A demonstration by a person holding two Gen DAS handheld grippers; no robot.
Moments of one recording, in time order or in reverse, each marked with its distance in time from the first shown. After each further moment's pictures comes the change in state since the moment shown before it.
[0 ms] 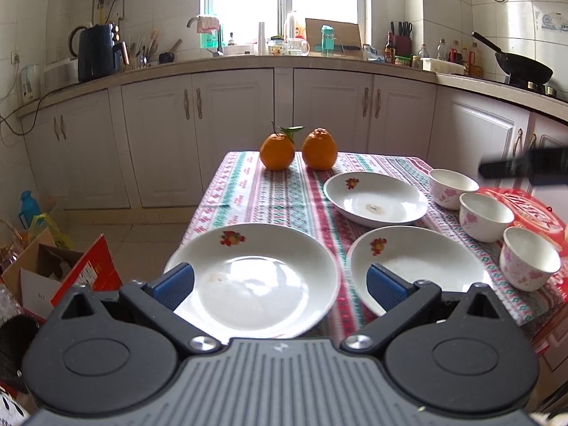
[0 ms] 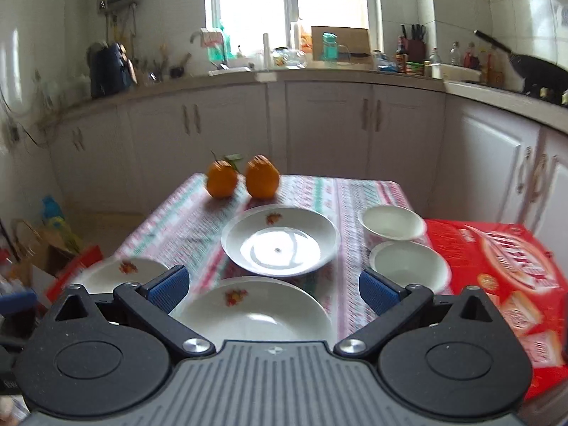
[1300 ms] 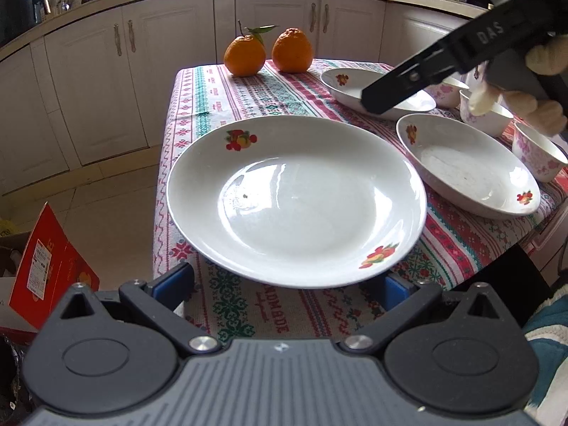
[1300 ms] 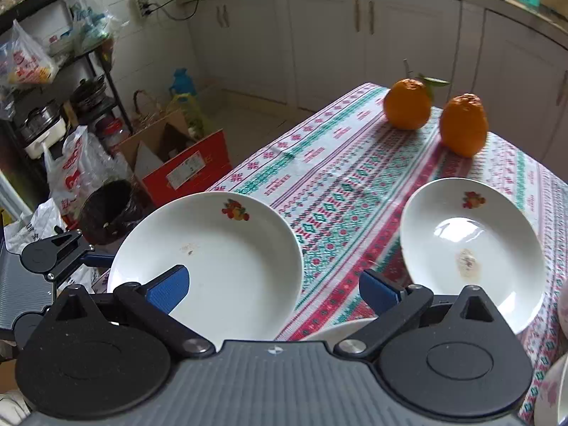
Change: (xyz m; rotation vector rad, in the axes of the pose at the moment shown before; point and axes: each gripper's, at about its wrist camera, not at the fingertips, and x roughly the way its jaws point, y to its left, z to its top) left arm 0.090 0.075 -0.040 0.151 0.256 -0.242; right arm 0.177 0.096 0.016 -0.346 0.452 0.436
